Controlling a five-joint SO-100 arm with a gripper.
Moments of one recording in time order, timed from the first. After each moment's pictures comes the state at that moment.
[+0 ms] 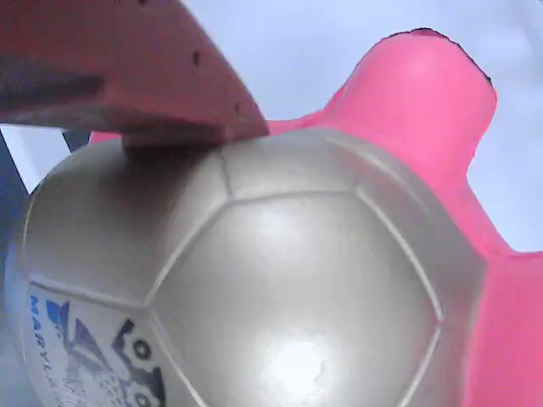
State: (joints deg) arm 33.6 71.5 67.1 79.6 -6.9
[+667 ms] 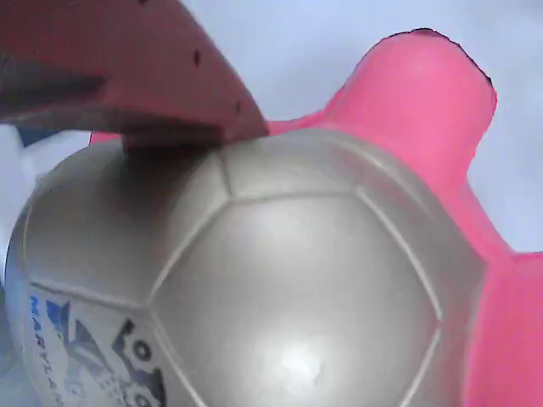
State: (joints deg) arm 35.1 68.3 70.7 77.5 -9.0
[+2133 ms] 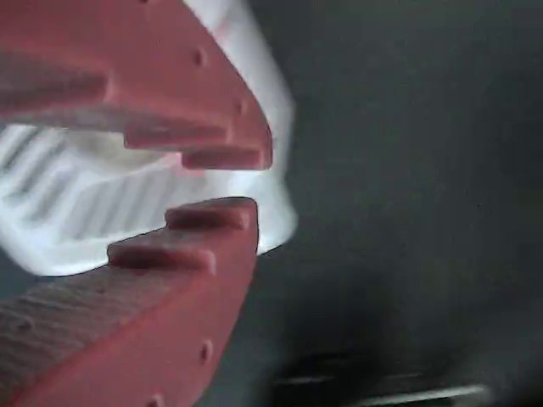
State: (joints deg) arm 7.4 118.2 117.9 50.6 4.7
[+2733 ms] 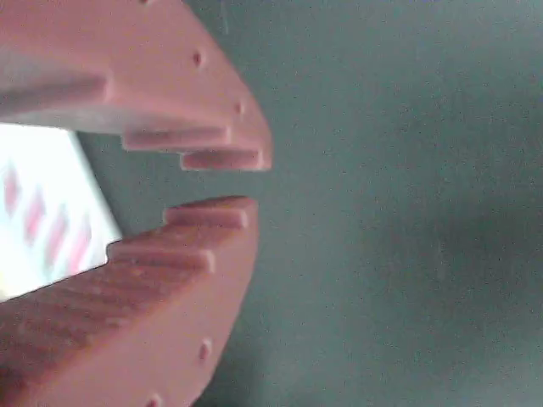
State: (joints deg) arm -2.6 166.3 163.1 55.5 0.3
